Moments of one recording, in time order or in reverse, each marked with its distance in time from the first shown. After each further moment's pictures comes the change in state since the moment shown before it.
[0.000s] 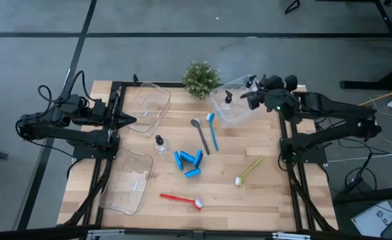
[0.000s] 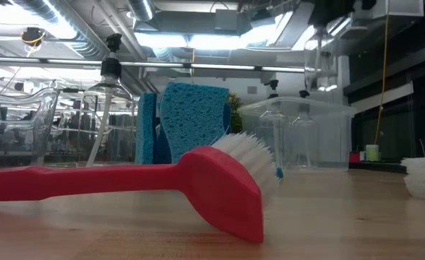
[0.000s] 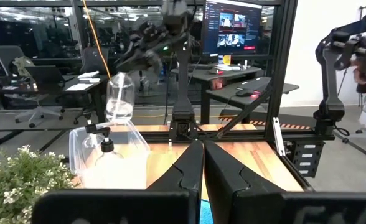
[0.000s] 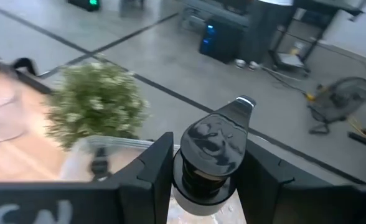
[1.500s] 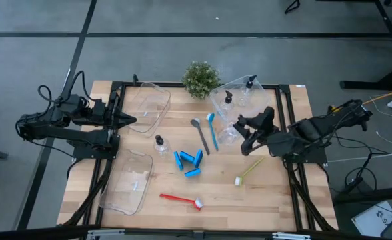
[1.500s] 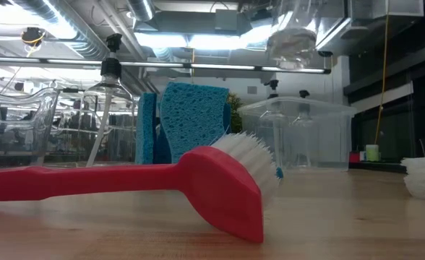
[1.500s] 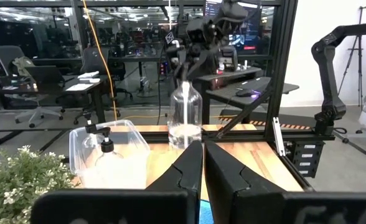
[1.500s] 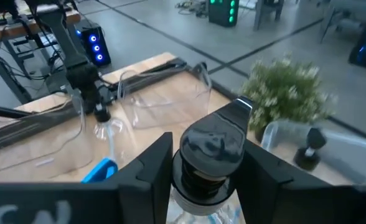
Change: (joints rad) left arm 0.000 0.000 0.000 0.000 0.000 0.000; right arm 0.525 0.104 0.015 0.204 -0.062 0.171
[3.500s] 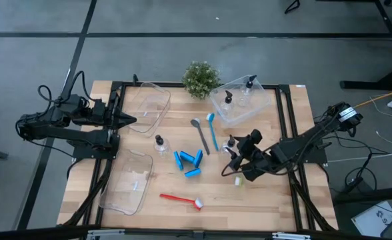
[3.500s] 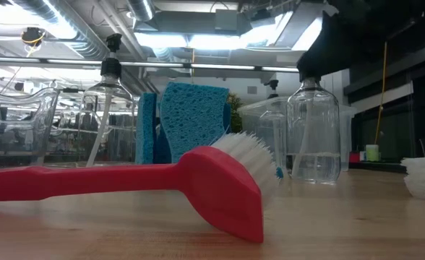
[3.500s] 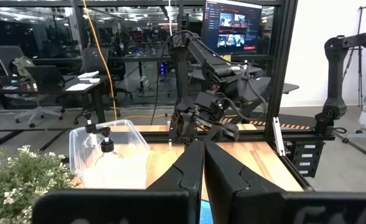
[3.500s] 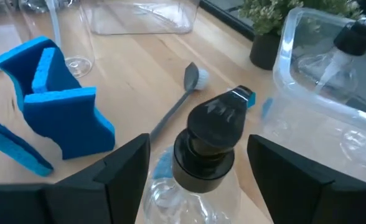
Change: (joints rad) left arm 0.000 0.000 0.000 0.000 0.000 0.000; right arm 0.061 0.194 -0.396 0.164 -0.009 0.246
